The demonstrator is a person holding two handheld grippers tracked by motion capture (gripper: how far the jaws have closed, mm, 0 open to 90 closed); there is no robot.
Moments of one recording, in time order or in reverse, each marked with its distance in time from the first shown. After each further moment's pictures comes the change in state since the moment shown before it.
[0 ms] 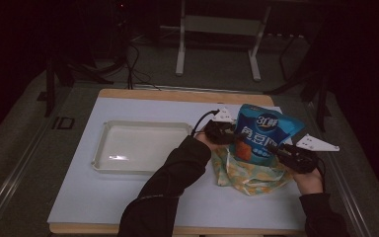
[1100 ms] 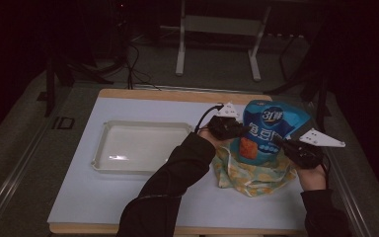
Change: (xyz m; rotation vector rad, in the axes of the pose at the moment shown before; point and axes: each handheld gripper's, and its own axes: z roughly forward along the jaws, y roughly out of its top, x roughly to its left) left arm -0.016 0.034 -0.012 -0.016 0.003 0.001; right arm 0.006 0.027 -0.011 -0.012 -0.089 -0.035
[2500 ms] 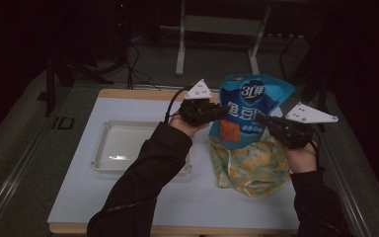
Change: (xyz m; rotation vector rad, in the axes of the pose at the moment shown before) left arm -0.007 0.042 -0.116 -0.064 0.145 0.000; right arm 0.049 0.098 0.009 -0.087 0.097 -0.126
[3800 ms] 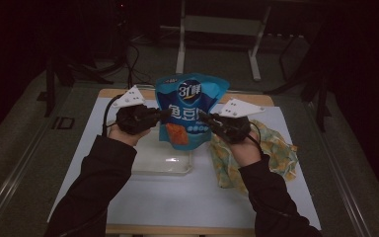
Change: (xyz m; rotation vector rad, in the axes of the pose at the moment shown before) left arm 0.032 -0.047 -0.128 0.006 0.155 -0.068; right arm 0.089 0.043 0.093 0.001 0.156 -0.075
